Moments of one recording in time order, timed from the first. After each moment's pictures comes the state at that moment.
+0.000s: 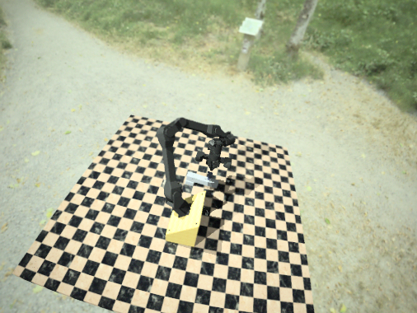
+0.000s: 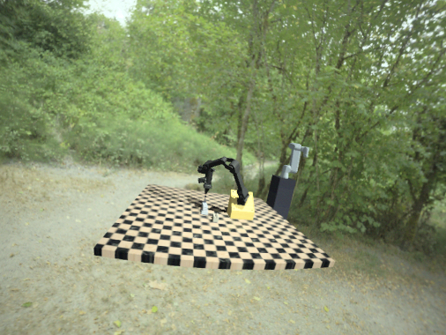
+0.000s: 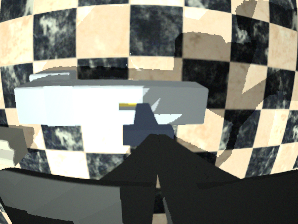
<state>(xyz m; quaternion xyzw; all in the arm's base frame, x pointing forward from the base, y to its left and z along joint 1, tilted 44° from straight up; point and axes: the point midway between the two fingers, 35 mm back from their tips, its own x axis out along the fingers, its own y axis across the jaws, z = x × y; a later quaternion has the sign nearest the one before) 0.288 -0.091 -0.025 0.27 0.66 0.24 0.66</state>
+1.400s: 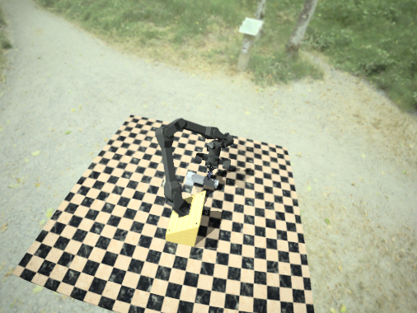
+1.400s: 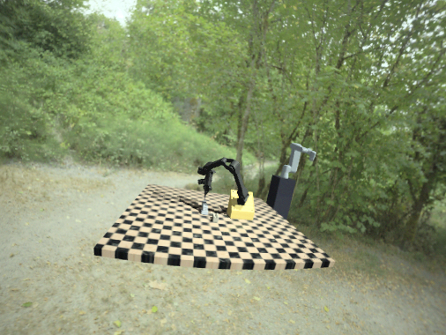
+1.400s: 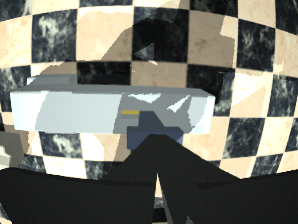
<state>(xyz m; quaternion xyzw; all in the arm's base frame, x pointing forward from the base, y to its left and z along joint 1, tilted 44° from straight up) 0.288 -0.080 -0.034 0.27 0.65 0.25 0.67</state>
